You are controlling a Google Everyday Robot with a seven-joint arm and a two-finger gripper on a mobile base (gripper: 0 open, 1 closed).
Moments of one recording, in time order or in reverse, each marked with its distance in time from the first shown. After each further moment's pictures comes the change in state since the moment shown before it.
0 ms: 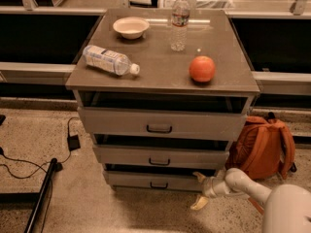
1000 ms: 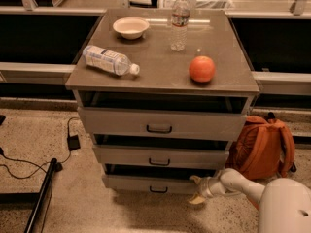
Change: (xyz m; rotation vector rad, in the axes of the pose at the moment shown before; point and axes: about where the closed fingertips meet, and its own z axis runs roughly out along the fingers) arm -0.001 0.005 0.014 0.001 0.063 -0.008
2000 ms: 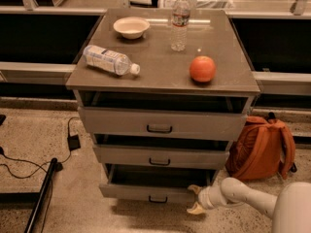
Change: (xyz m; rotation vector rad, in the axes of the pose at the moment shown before) arm -0.011 0.044 -0.014 -0.020 -0.001 -0.051
